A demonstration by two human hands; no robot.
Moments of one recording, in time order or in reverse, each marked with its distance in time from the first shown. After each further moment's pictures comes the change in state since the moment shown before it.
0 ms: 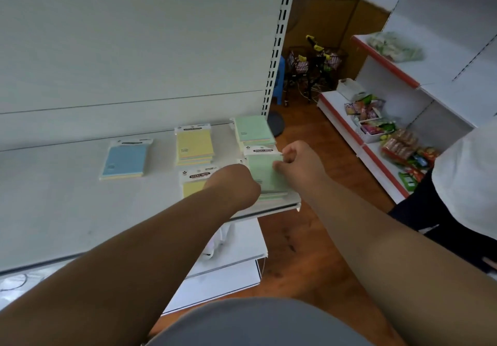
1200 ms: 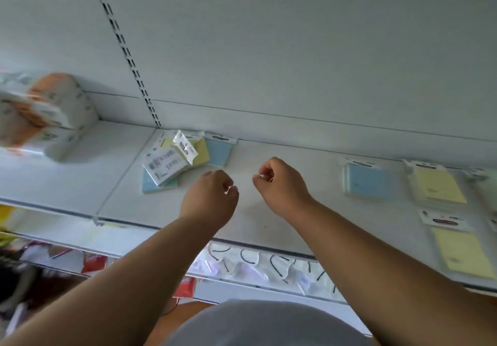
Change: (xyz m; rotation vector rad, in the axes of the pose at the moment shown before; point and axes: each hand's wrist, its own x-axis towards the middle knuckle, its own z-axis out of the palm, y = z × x) left_hand -0.153 -0.455 -0.128 -0.209 0.618 -0.376; right_hand -0.145 -0.316 0.366 -0.020 -0.374 -0.475
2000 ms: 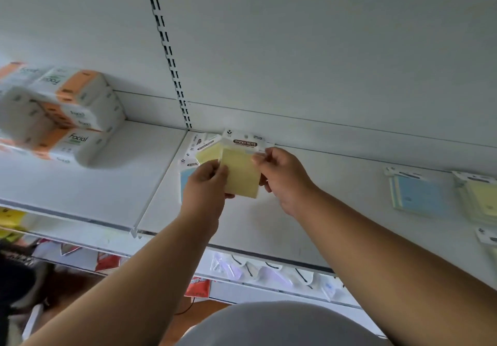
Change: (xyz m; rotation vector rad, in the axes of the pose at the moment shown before) left_hand 0.041 -0.064 -0.045 -1.024 0.035 -0.405; right_hand 0.048 -0.072 0.066 0.599 -0.083 0.200
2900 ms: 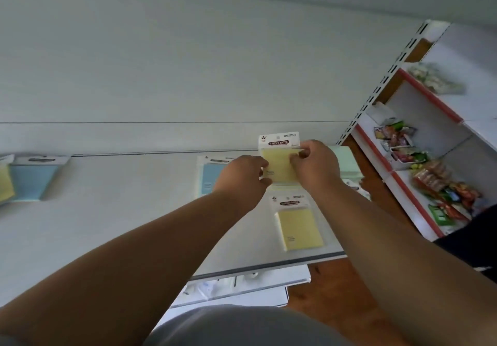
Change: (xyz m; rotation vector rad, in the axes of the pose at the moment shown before) left_hand -0.132 -0.031 0.394 0.894 -0.648 0.644; right_hand -0.066 0.062 -0.431 -0.730 0.709 0.053
